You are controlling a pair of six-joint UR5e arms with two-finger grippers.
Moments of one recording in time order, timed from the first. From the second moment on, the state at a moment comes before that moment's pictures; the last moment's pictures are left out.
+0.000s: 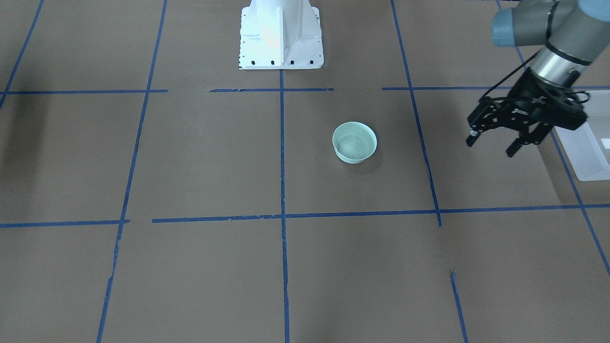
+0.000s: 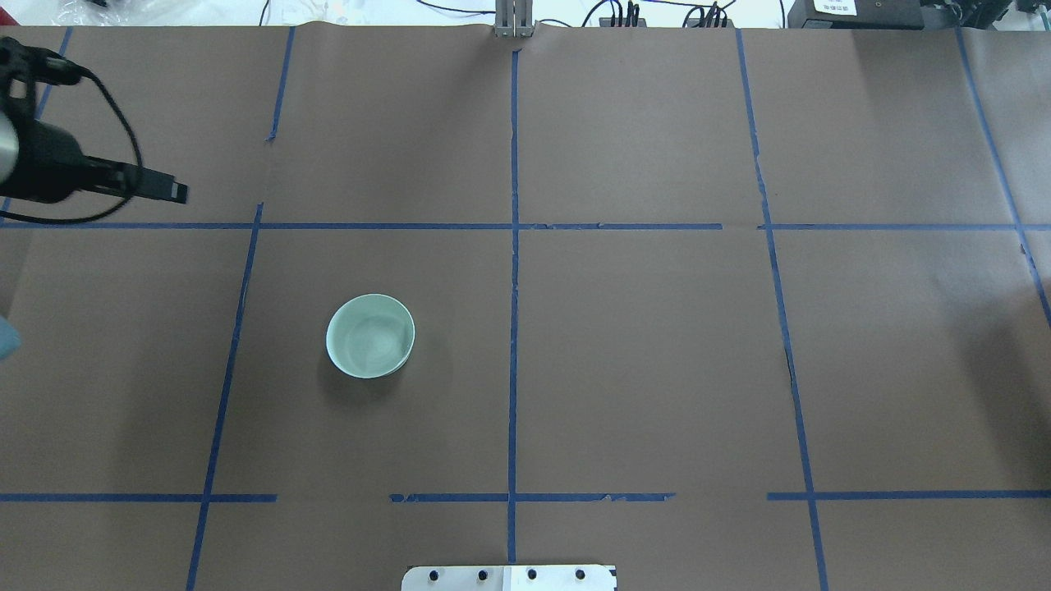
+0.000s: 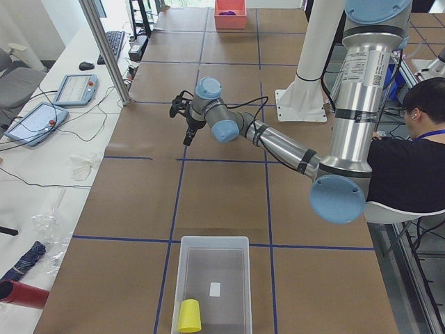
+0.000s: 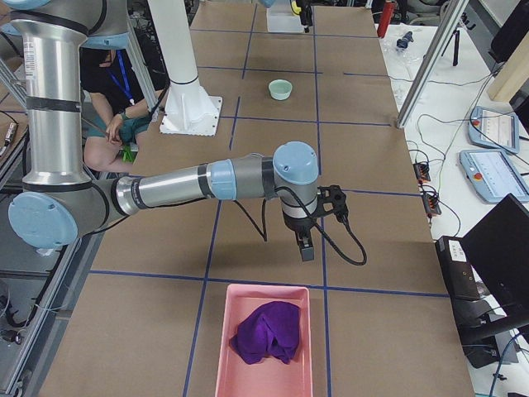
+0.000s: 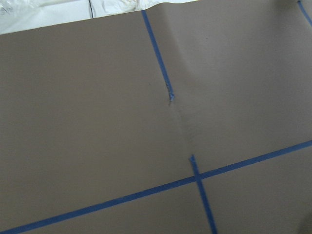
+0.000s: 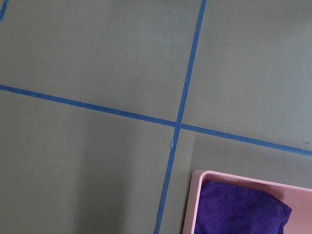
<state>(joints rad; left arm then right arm) -0.93 -1.71 -1.92 -2.07 -2.04 -0.89 1.65 -1.61 1.86 -1.69 2.33 -0.17</state>
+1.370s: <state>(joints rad) -0.49 -1.88 -1.85 -1.87 -1.72 -1.43 1.64 -1.66 1.86 -1.61 2.33 -0.17</state>
